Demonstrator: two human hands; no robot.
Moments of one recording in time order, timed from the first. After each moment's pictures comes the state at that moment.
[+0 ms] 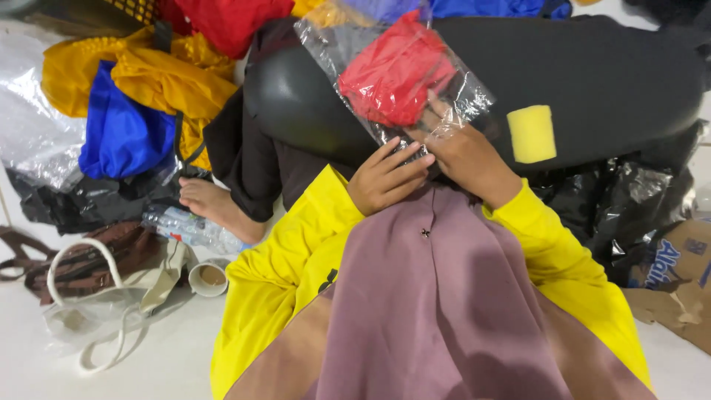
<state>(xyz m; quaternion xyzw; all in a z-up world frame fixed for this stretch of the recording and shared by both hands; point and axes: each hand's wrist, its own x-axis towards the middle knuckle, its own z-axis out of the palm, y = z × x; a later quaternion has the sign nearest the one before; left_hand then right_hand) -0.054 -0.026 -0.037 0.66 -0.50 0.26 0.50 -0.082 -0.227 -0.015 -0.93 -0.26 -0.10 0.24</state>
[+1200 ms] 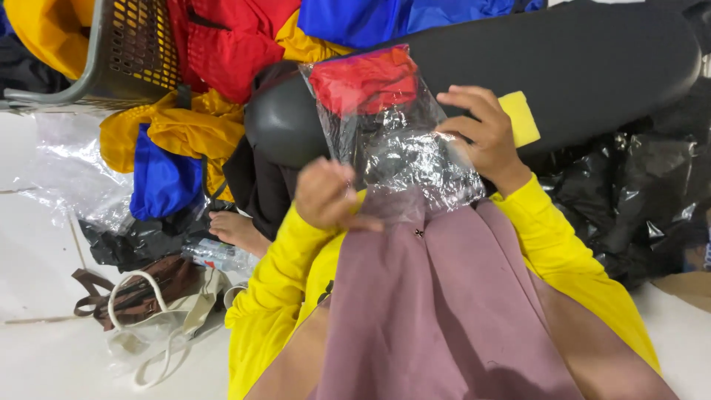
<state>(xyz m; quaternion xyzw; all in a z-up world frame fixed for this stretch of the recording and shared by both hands) -0.026 0.034 -0.017 0.65 -0.55 0.34 0.39 -0.107 -0.274 -0.007 -0.88 -0.12 -0.29 0.36</state>
